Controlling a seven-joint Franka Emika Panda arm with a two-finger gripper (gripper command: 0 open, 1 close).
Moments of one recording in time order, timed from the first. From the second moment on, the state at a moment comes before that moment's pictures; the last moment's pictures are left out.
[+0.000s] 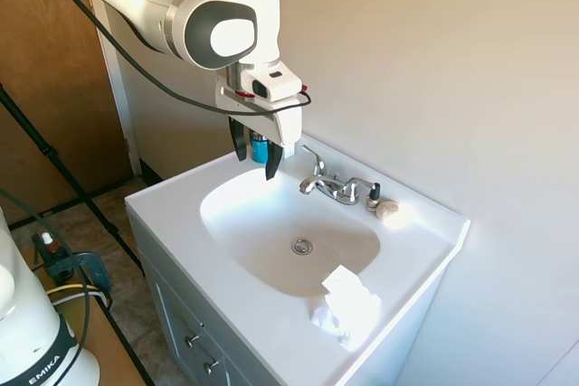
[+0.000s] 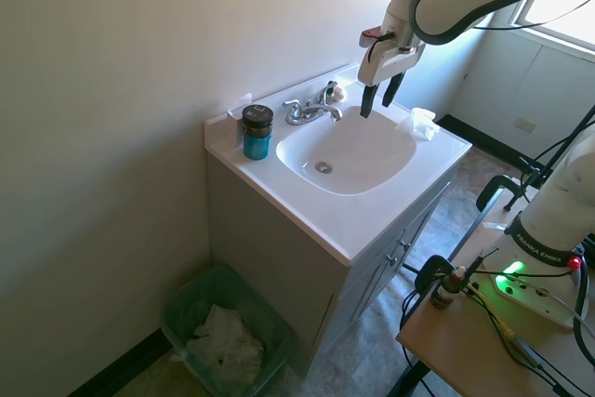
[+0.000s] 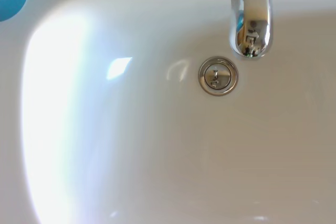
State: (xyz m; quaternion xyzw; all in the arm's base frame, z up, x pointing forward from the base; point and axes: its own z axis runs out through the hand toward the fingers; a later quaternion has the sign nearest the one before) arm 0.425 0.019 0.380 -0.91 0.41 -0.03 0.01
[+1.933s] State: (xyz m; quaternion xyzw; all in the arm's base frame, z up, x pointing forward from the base) arm 0.433 -0.240 0.240 -0.84 0.54 0.00 -0.05
